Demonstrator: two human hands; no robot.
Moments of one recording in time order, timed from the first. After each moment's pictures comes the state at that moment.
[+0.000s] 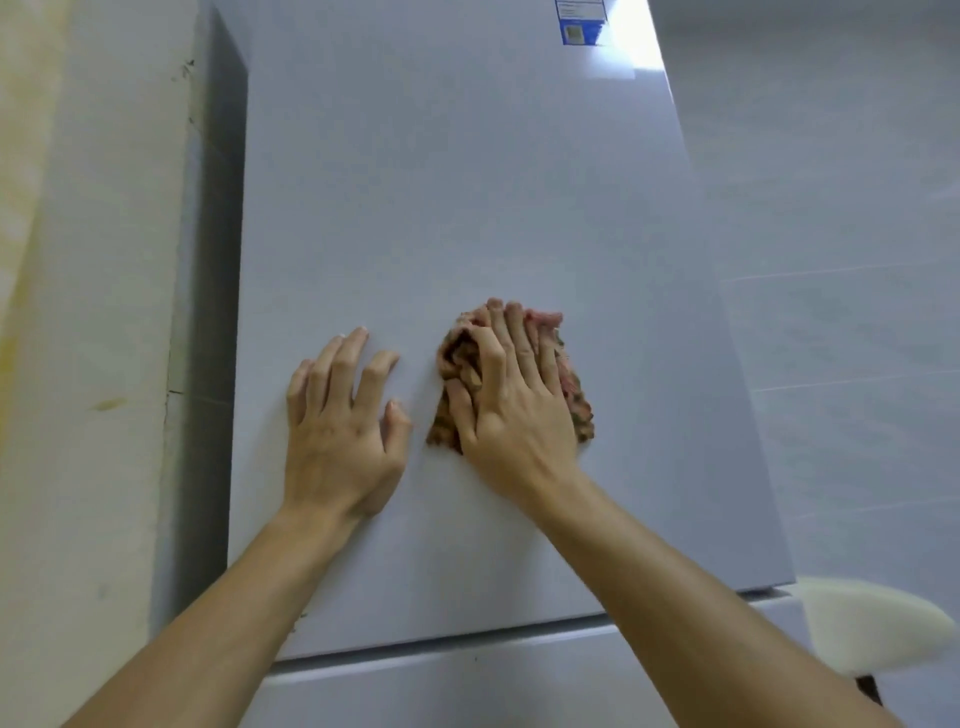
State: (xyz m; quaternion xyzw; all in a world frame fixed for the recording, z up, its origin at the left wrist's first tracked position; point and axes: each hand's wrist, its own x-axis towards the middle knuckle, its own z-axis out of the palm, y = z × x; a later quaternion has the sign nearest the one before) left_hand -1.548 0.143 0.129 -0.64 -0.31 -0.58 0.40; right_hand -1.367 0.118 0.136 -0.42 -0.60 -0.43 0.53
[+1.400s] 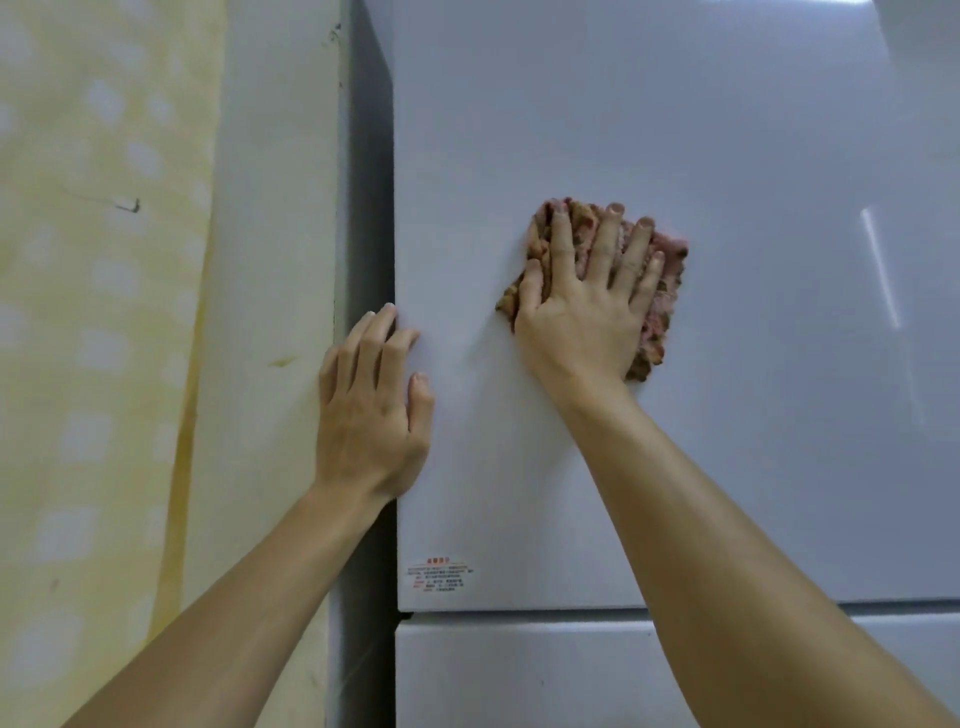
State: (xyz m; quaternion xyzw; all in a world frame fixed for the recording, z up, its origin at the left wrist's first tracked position) left_hand -1.661 0.163 0.119 -0.62 -0.33 -0.59 0.39; right_hand -1.476 0.139 0.196 -0.54 -0.45 -0.40 0.59
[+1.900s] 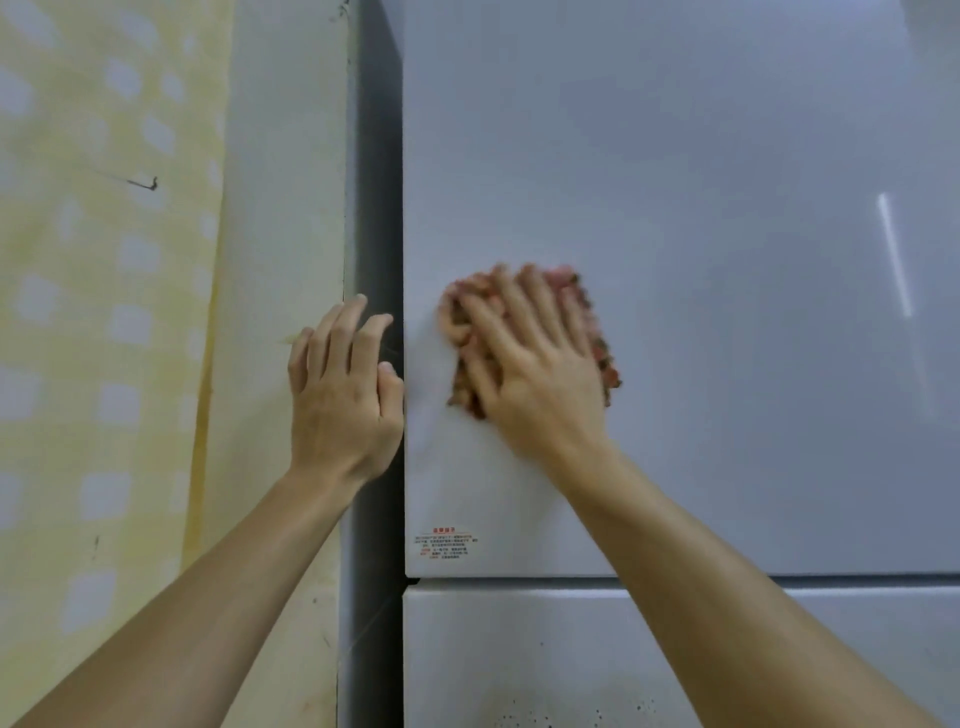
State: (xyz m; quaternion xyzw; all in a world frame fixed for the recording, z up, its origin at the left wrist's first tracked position) left_hand -1.686 0.157 0.110 -0.60 -0.37 -0.59 0.38; right_hand -1.487 0.140 0.128 -0.37 -0.59 -0.49 0.52
